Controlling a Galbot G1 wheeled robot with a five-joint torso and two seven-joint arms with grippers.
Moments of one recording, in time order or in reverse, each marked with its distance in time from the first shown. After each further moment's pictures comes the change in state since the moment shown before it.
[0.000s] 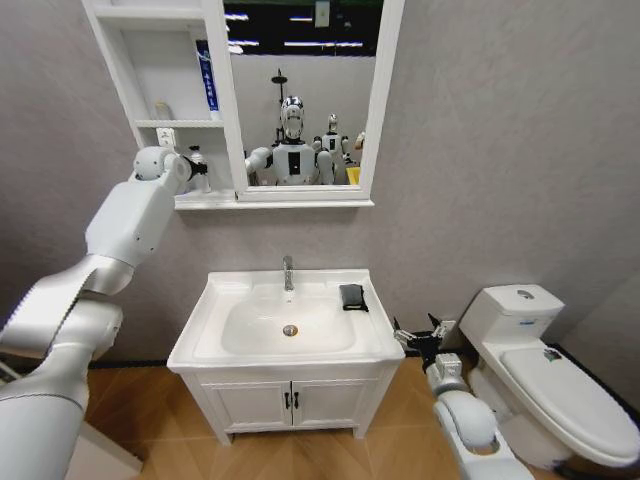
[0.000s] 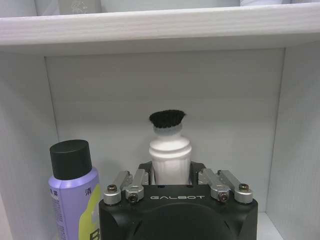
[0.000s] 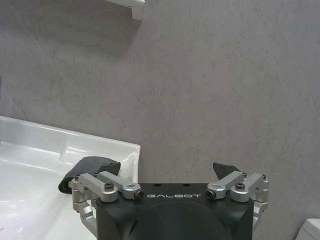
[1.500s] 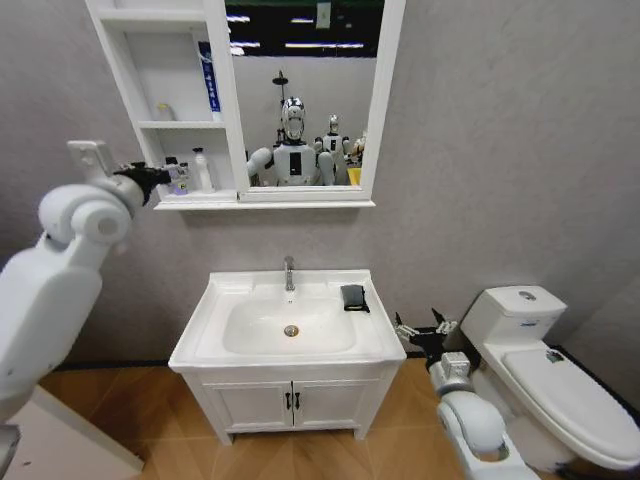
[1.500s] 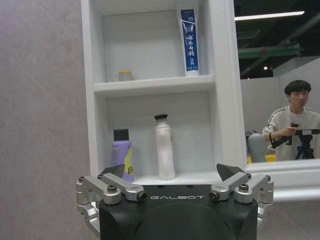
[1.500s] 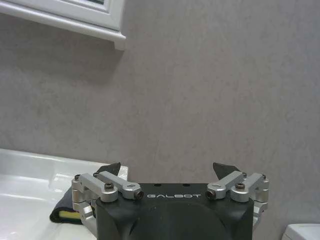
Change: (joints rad) left arm 0.980 0.353 -0.555 -1.198 -0.097 -0.104 -0.330; right arm -0.060 0.025 0.034 0.158 0.034 -0.042 0.071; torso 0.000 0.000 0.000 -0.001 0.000
